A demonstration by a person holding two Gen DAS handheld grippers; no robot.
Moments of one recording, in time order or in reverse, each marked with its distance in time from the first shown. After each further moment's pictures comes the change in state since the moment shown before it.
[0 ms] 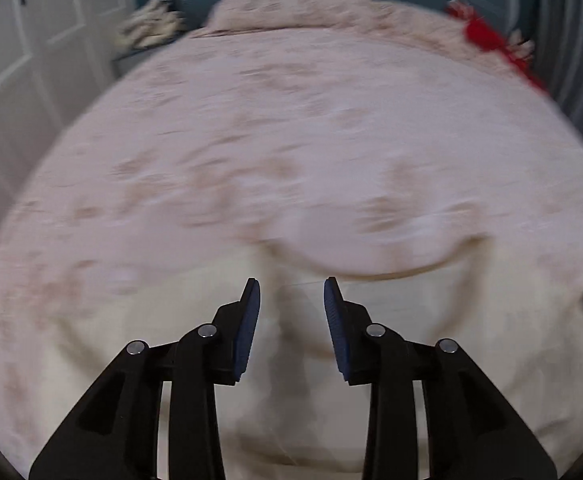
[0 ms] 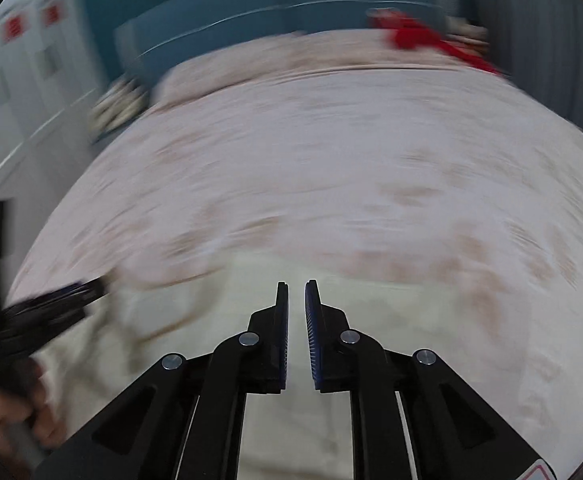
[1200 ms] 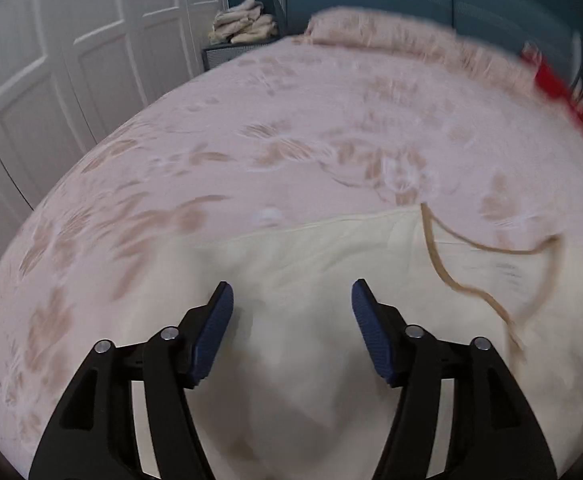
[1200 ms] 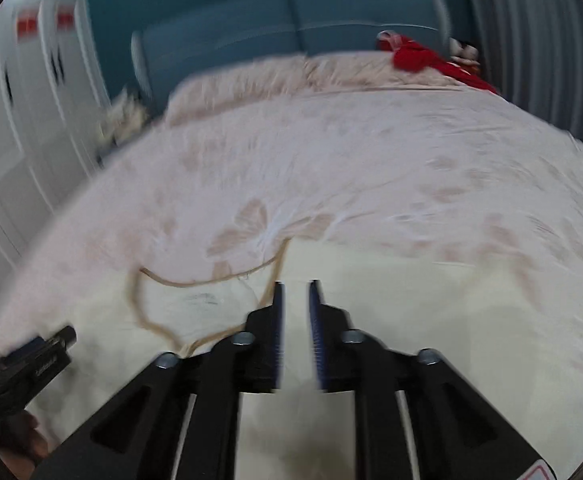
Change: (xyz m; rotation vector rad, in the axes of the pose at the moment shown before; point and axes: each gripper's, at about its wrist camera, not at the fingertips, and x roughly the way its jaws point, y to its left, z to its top) left arm -0.051 0.097 -0.070 -0.216 -0.118 0.079; right arm -0.035 0.021 -0.038 0.074 -0.151 -0.056
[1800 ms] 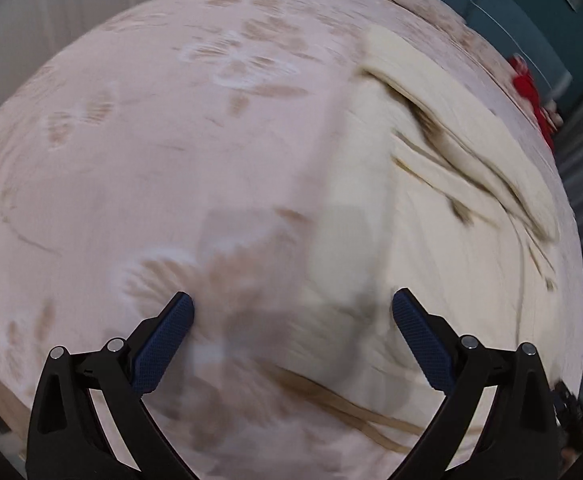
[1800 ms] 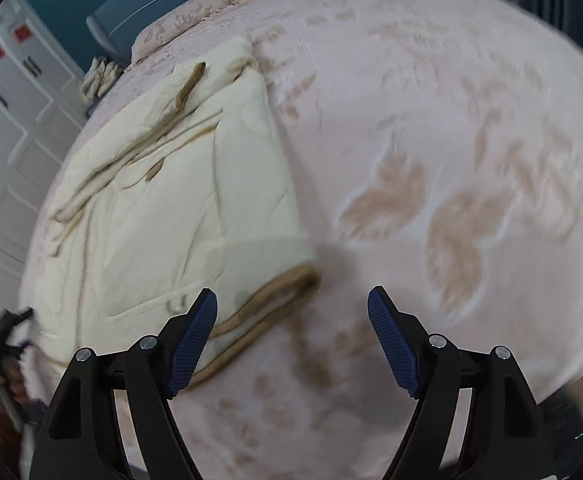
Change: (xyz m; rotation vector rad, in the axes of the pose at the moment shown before) left arm -0.177 0.201 -0.243 -0.186 0.313 -0.227; right arm -0.289 -0.206 -0.259 0.234 0.367 0.051
